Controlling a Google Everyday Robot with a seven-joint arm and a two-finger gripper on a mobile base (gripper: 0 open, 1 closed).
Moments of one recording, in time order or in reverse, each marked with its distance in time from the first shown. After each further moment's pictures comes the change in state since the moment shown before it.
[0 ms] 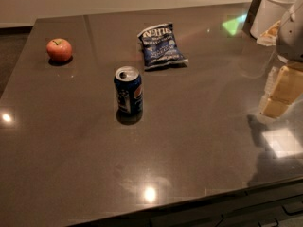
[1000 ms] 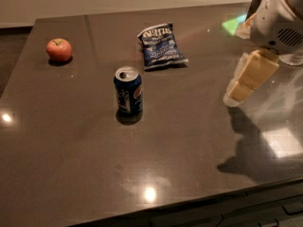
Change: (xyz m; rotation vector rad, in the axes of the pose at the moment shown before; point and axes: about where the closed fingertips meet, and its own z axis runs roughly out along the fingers) arm -0.049 -0.021 0.012 -0.003 -0.162 0.057
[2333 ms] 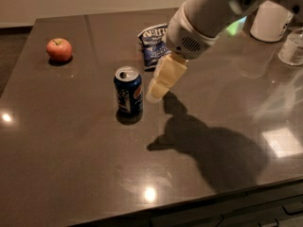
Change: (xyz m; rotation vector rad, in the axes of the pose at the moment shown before) arm -0.130 0.014 0.089 -0.107 -0.169 -0.068
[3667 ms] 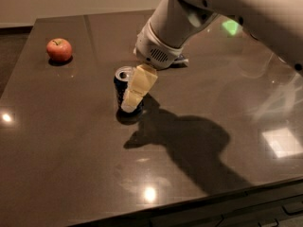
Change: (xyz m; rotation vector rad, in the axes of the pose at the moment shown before) arm -0.040 0.019 0.055 -0.119 -0.039 -0.073
